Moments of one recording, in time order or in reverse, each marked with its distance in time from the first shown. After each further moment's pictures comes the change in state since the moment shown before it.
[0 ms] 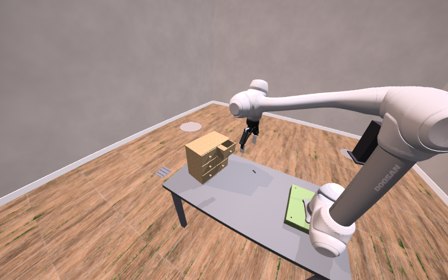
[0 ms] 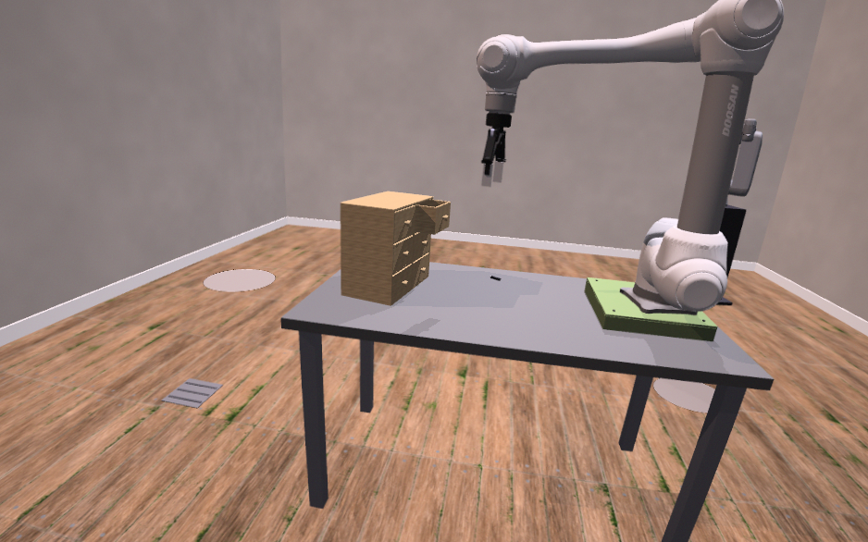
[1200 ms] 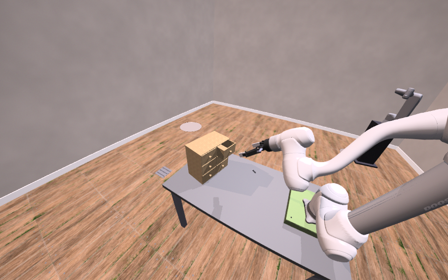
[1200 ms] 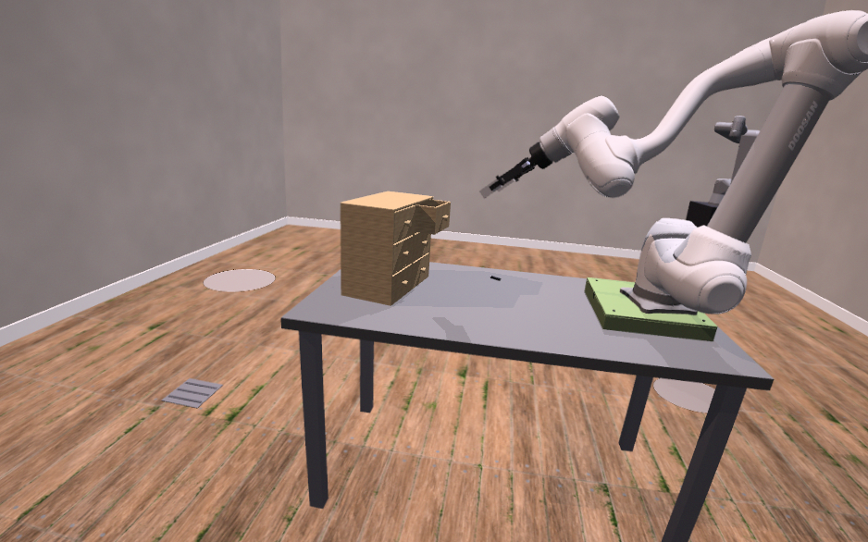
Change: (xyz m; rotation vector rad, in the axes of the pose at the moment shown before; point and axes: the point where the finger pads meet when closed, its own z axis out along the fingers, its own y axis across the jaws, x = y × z) arm -0.003 -0.004 0.026 -0.068 0.862 0.047
